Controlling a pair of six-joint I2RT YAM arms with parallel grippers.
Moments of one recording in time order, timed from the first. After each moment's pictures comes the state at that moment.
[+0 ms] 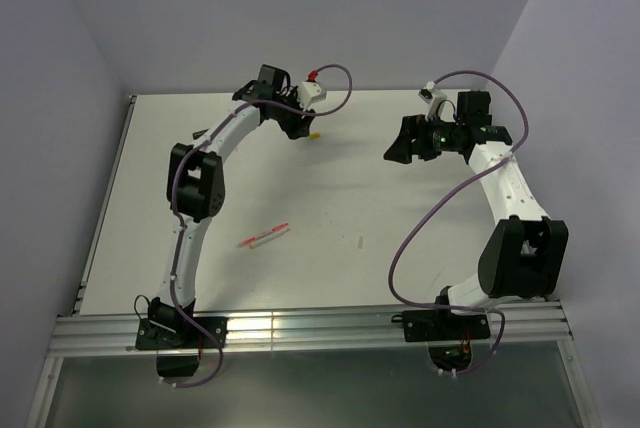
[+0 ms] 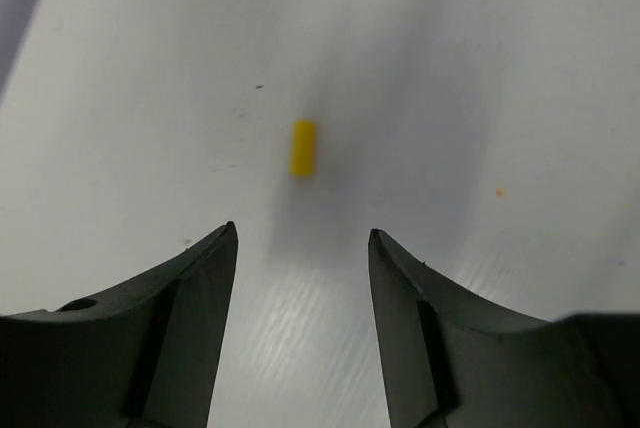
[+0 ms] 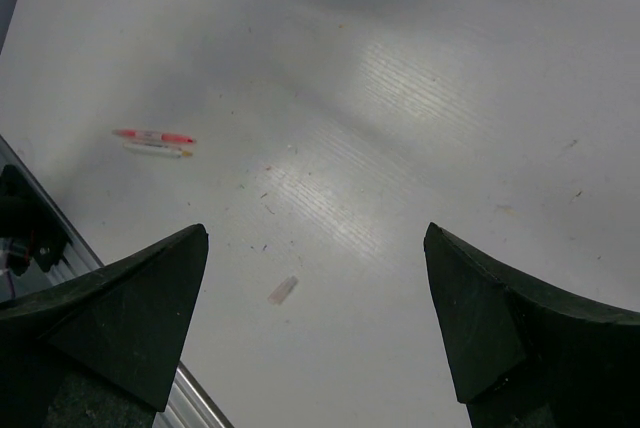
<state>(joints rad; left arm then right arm) -0.37 2.37 2.18 -0.60 0.48 0.63 -0.05 1.48 1.26 -0.62 -0.78 -0.10</state>
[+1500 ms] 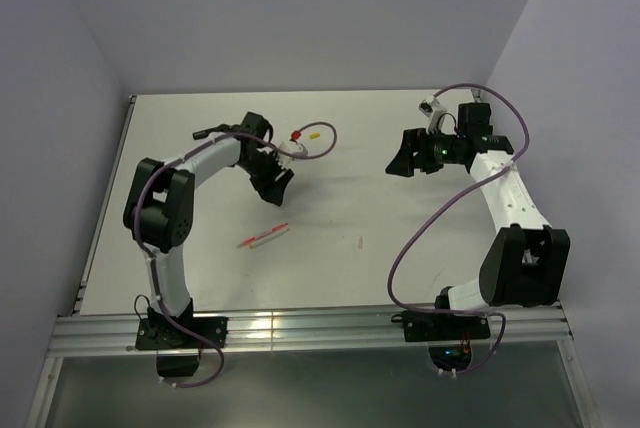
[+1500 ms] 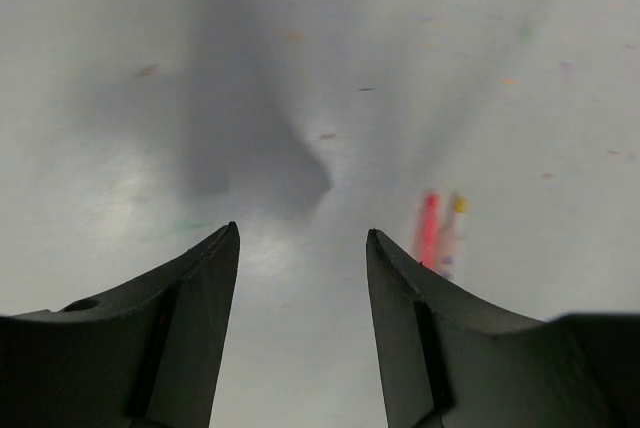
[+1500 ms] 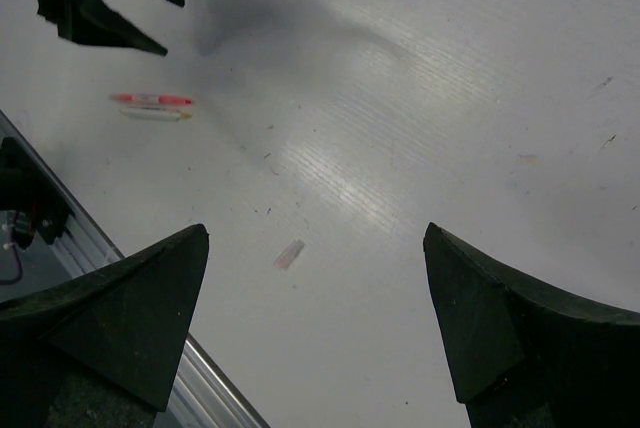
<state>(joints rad) -0.37 1.99 1.47 -0.77 0.51 0.60 -0.08 1.43 1.17 -0.67 -0.79 -0.15</state>
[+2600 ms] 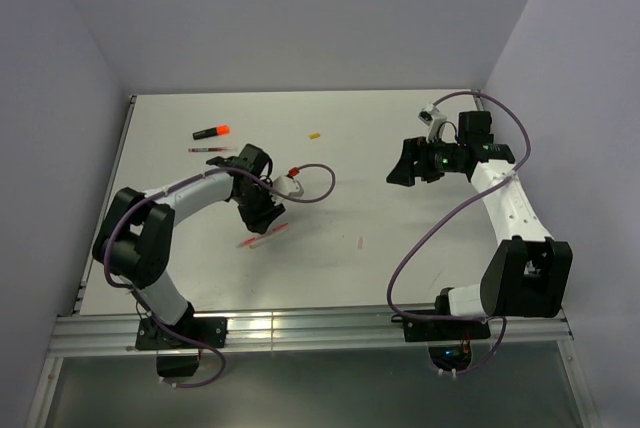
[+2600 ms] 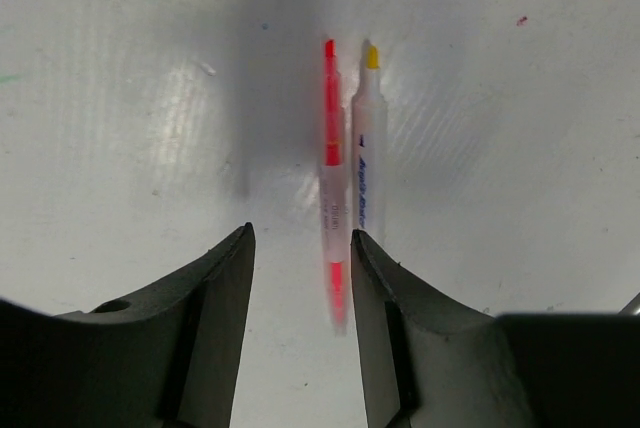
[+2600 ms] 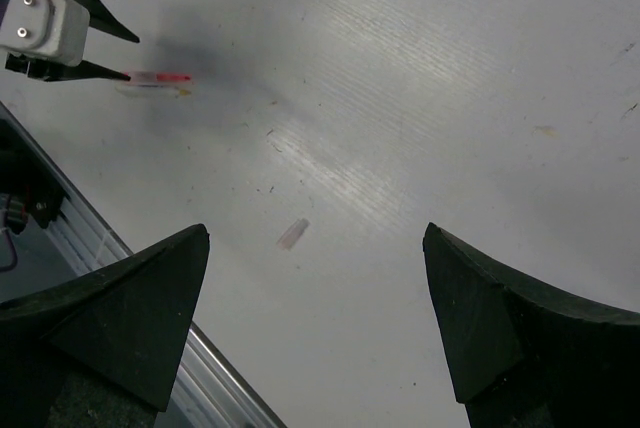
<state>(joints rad) -0.49 1.68 1.09 -0.71 0.30 0.62 -0.08 1.36 1.10 -0.69 -0.78 -0.17</state>
